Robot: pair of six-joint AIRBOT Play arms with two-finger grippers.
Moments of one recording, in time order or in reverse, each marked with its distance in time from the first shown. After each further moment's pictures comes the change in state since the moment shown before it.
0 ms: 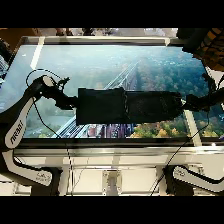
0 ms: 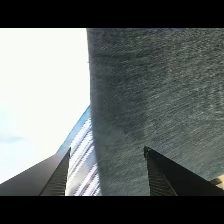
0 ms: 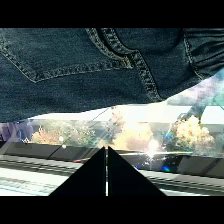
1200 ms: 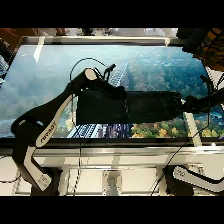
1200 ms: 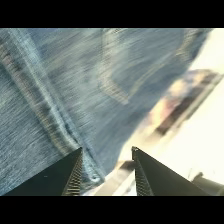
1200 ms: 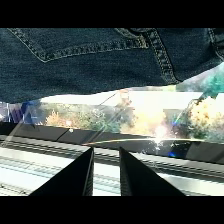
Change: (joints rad) left arm -0.449 -0.178 0.405 -0.441 0.132 -0.030; right arm 0.000 0.000 0.000 0.019 0.076 -0.006
